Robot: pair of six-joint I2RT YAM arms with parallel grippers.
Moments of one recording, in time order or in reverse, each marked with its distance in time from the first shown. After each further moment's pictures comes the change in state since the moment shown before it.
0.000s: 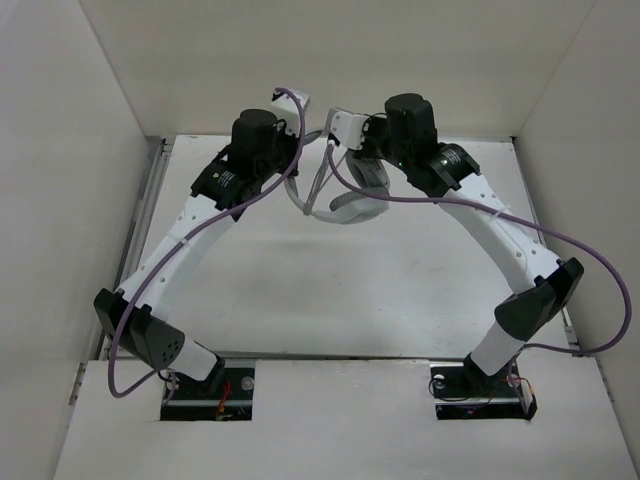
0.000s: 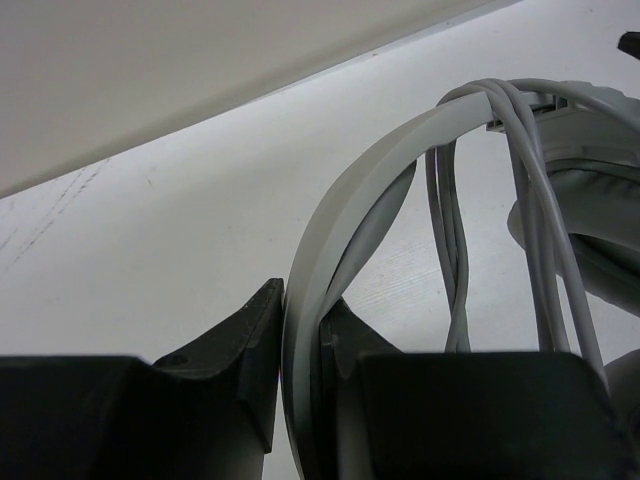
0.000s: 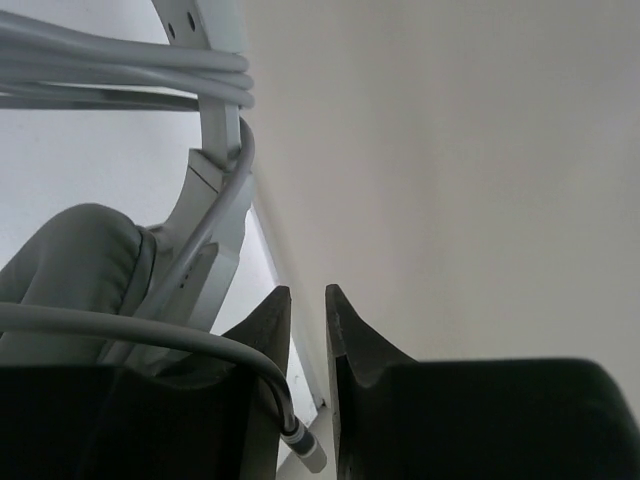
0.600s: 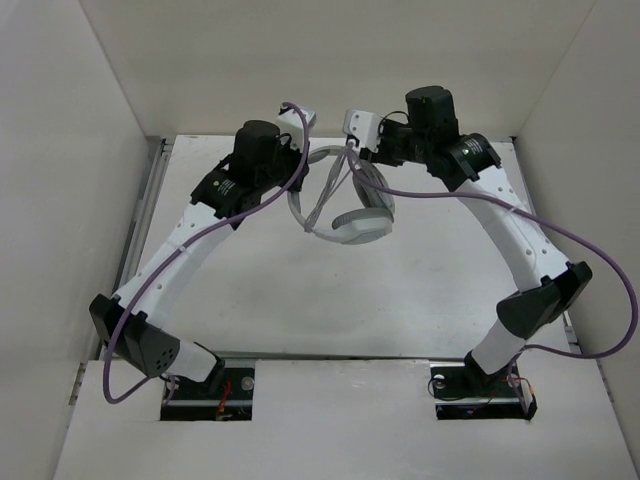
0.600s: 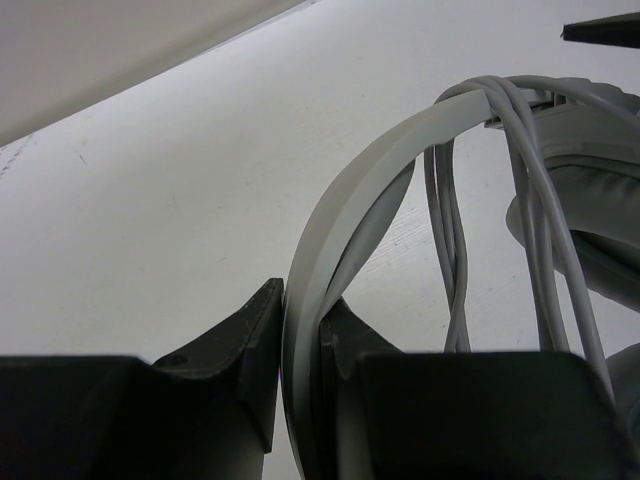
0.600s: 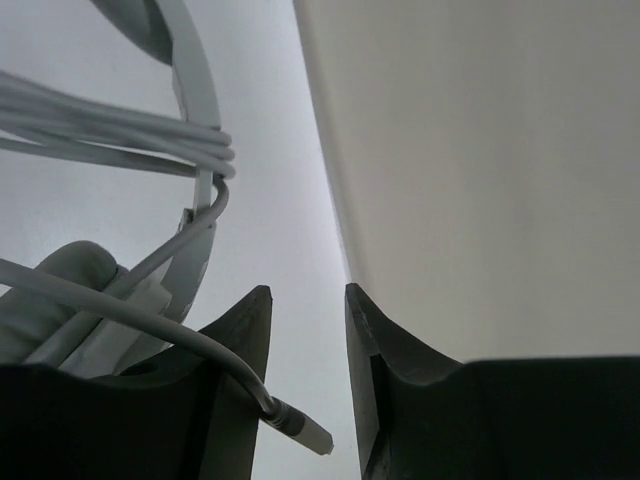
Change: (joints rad) left arm -0.022 -0.043 -0.076 -0.042 0.109 -0.017; right arm -0.091 -0.003 0.069 -0.194 -0.325 0.062
